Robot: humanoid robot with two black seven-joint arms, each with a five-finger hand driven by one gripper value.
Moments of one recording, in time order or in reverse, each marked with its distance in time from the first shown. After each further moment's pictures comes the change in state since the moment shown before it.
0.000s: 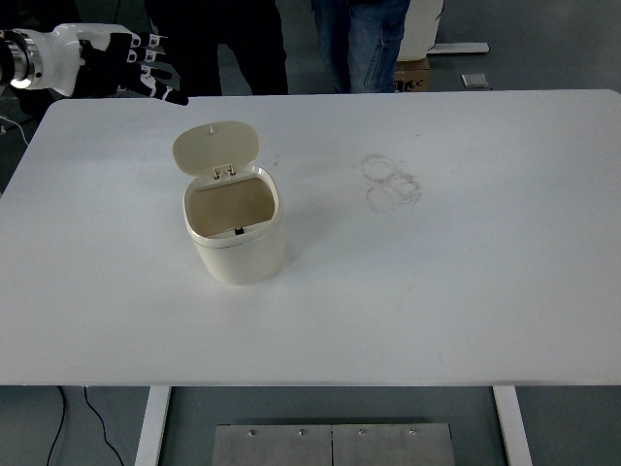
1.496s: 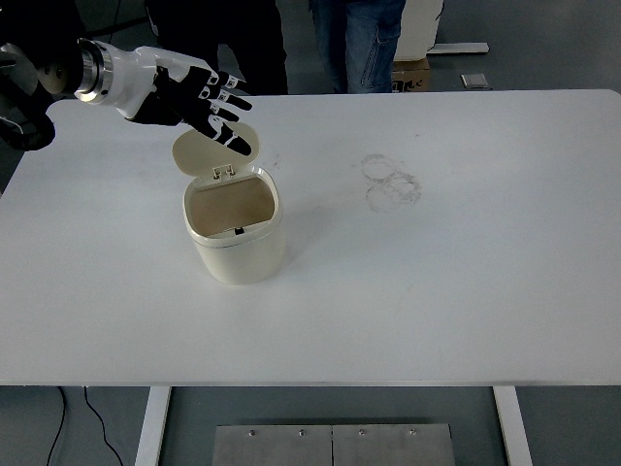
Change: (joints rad) left arm -0.103 -0.067 0.001 -0.184 -0.011 0.013 0.175; right arm 0.000 0.000 0.000 0.000 0.000 0.000 0.001
